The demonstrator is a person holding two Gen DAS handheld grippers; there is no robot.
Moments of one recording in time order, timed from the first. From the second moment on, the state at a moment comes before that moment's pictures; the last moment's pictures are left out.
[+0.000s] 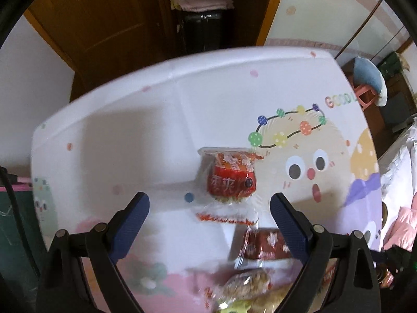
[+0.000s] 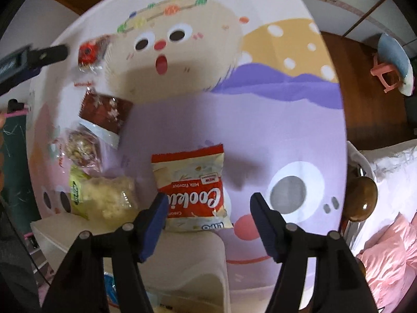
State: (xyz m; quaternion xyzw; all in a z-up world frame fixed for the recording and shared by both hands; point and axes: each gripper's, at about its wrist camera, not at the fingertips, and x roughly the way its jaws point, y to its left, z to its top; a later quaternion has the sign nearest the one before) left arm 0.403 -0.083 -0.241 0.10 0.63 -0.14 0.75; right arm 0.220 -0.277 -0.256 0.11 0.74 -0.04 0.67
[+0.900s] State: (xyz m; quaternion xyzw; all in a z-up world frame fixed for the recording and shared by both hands) left arm 0.397 -0.084 -0.277 0.07 0.65 -0.10 0.75; right arm 0.212 -0.244 -0.268 0.08 0.73 -0.07 0.67
